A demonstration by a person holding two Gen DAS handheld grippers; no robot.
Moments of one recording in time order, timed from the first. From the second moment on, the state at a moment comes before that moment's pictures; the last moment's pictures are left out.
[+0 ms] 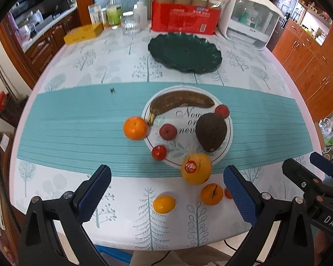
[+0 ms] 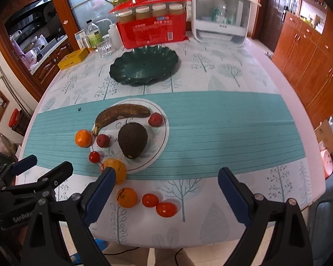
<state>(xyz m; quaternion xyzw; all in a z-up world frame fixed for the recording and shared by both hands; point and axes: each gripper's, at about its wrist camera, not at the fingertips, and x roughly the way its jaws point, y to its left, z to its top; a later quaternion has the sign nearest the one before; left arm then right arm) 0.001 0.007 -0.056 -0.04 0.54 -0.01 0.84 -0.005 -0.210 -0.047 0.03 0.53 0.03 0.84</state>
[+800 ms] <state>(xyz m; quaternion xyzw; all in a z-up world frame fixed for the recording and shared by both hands) -0.010 0.019 -0.158 -0.01 0.60 -0.10 0.79 -0.023 -0.221 -0.147 -0.03 0.61 0.14 0.78</state>
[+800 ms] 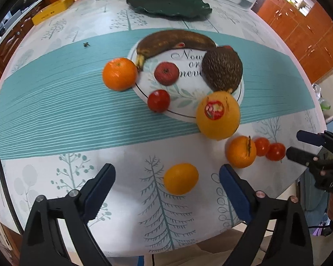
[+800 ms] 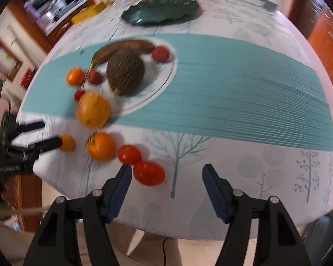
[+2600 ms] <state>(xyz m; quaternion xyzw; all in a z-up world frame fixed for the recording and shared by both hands) 0.105 0.023 0.034 0.01 0.45 -0.09 0.89 0.111 -0.208 -0.001 -0.01 0.48 0.18 0.86</state>
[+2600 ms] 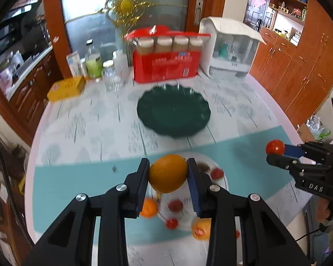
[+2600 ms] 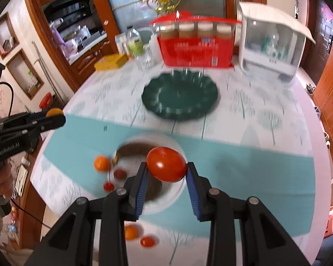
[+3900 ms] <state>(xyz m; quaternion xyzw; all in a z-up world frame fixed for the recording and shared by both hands) 0.374 -0.012 -0.163 -0.04 0.57 -0.11 0.81 0.345 -0.159 -0.165 0.03 0.58 0.12 0.81</state>
